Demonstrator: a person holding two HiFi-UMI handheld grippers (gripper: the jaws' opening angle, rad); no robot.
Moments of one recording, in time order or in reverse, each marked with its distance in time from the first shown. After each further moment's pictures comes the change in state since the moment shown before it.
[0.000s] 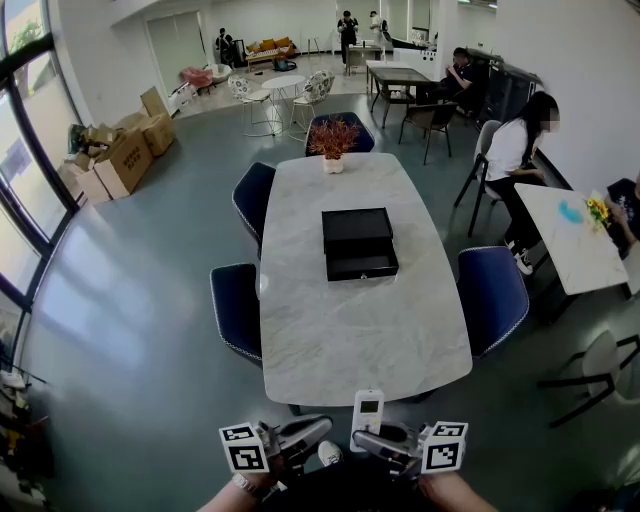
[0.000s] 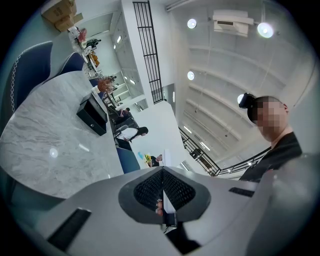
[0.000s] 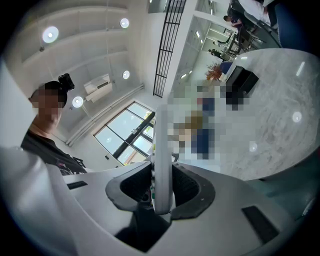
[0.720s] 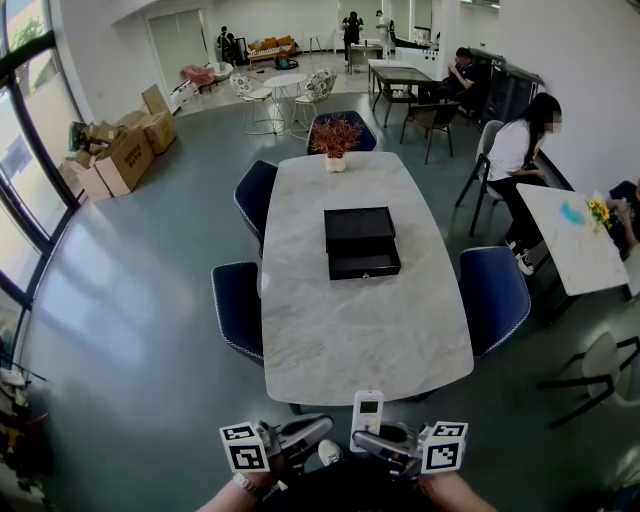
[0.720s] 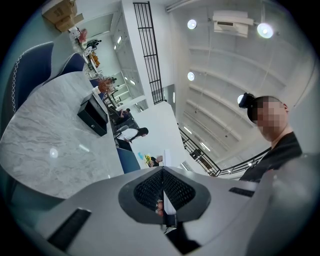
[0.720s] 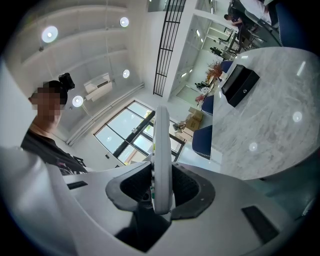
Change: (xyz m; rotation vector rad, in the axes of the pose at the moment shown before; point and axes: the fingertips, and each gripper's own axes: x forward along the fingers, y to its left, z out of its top) left arm -0.001 0.003 0.001 -0.001 -0.006 0.001; right arm 0.002 -0.002 -0.001 -0.001 0.012 0.002
